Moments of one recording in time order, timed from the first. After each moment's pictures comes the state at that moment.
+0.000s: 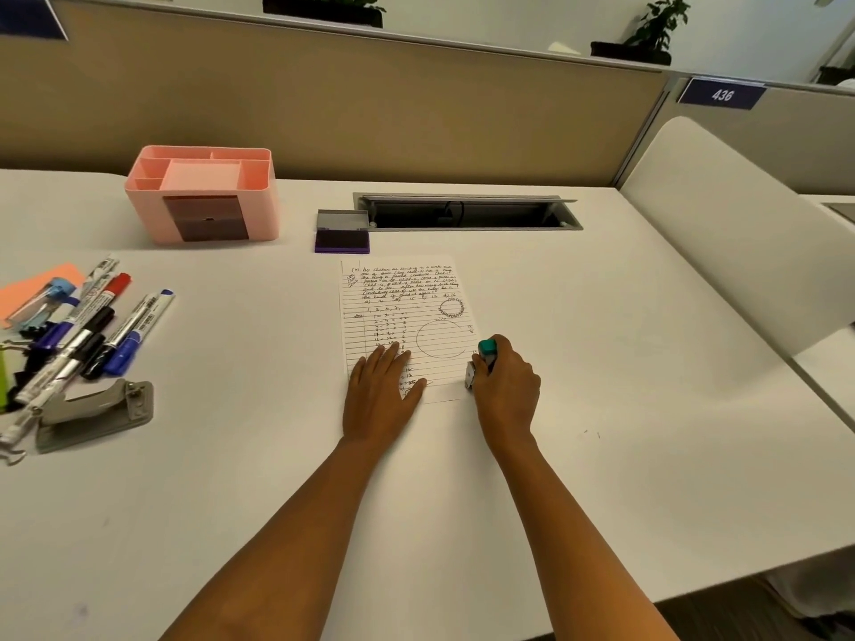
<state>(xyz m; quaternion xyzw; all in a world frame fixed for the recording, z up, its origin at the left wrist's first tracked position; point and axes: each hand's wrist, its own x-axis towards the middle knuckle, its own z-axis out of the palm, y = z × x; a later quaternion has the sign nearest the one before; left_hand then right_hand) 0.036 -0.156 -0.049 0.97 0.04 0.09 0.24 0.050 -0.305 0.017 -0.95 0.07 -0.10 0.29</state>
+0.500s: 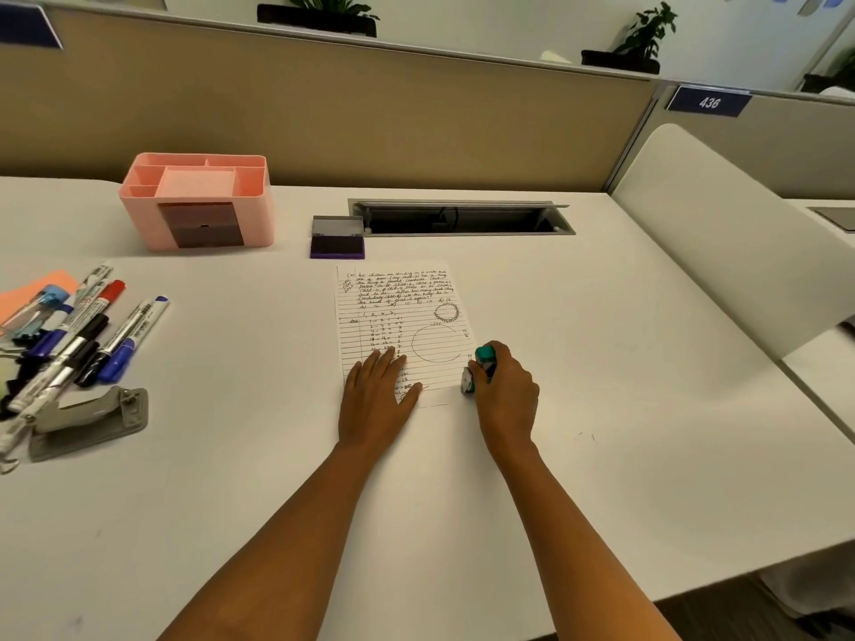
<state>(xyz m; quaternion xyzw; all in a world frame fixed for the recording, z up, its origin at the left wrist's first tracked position) 0.036 -0.156 -0.048 0.97 0.04 0.09 0.24 0.044 -0.311 0.018 -0.94 0.06 -0.11 0.33</state>
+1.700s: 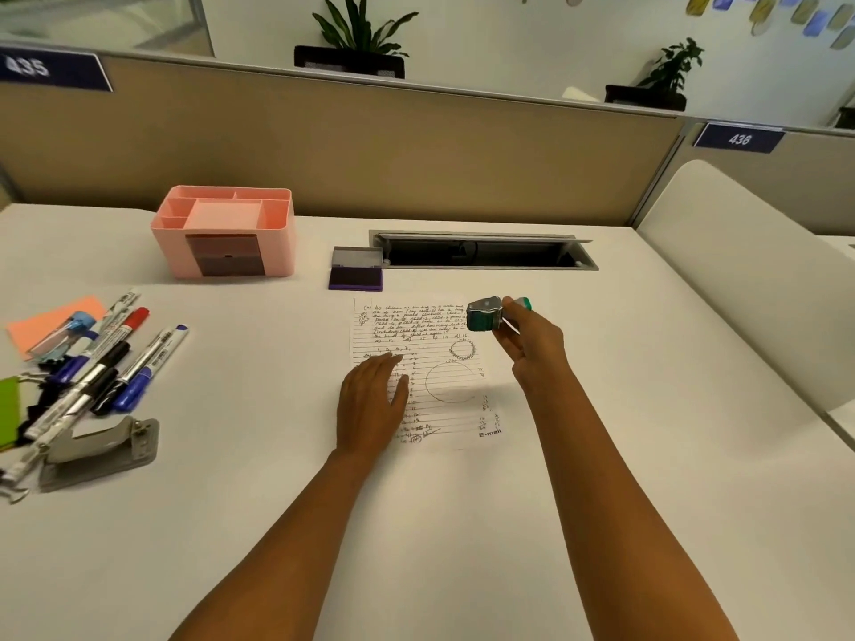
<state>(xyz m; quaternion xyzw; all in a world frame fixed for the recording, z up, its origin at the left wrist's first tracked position) 0.064 -0.136 -0.018 0.92 0.08 0.20 0.32 0.129 -0.298 0.106 -0.57 0.23 0.06 0.79</state>
